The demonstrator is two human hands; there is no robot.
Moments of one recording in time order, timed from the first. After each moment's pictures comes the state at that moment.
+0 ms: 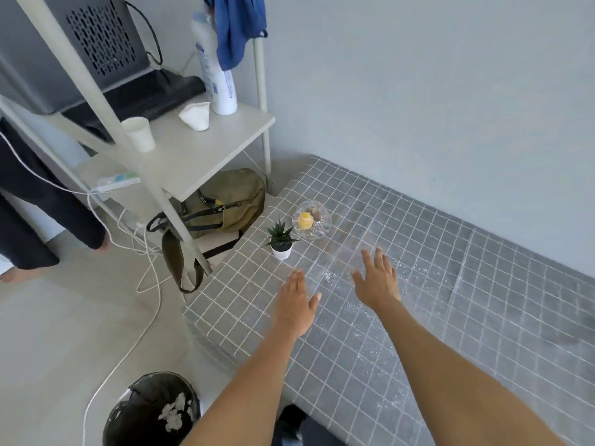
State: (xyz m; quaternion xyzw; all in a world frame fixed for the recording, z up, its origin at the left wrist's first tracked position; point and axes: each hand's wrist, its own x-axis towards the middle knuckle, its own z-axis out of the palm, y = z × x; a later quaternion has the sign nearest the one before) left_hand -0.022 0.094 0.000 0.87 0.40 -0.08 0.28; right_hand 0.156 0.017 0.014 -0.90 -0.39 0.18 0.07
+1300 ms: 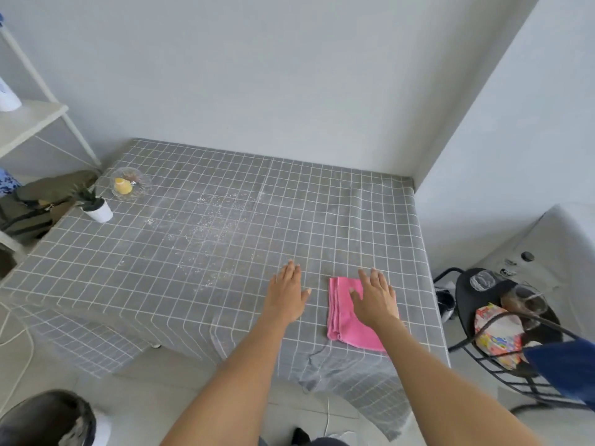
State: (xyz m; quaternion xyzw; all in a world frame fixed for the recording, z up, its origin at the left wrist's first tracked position) left_hand 0.085 -0.308 0.021 0.96 0.17 -0.12 0.20; right_hand 0.180 -0.491 0.022 -0.96 -0.20 0.18 0.08
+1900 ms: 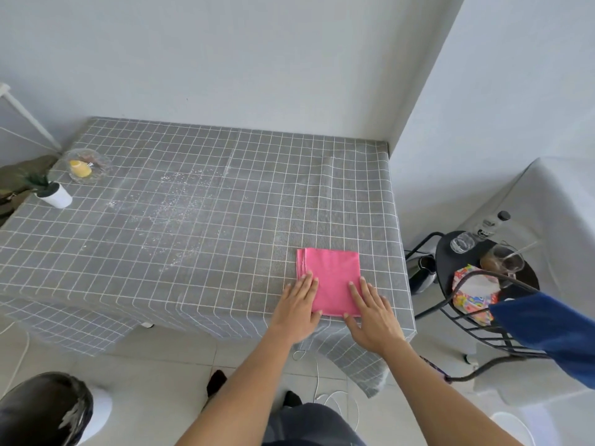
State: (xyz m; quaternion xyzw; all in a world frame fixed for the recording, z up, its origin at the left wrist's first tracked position) left_hand 0.068 -0.418 -0.022 0.97 0.05 -0.18 0.13; right_hand 0.144 -0.609 -0.028 -0.93 -0.30 0.21 0.05
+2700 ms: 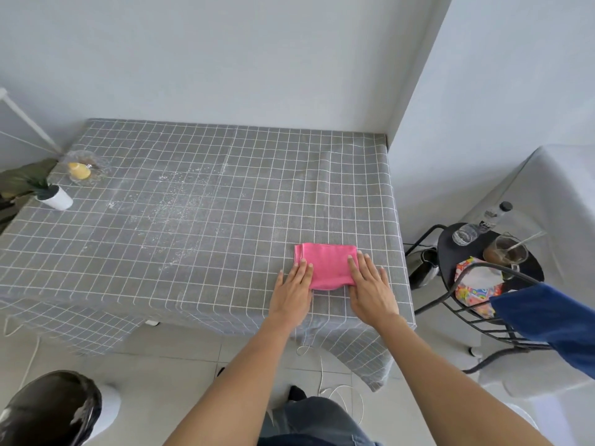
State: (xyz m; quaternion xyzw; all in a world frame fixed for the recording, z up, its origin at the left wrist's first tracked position) left_hand 0.081 -0.412 -0.013 0.98 0.10 -0.14 0.12; right_hand 0.169 -0.585 -0.010 -0.94 -0.30 0.13 0.06
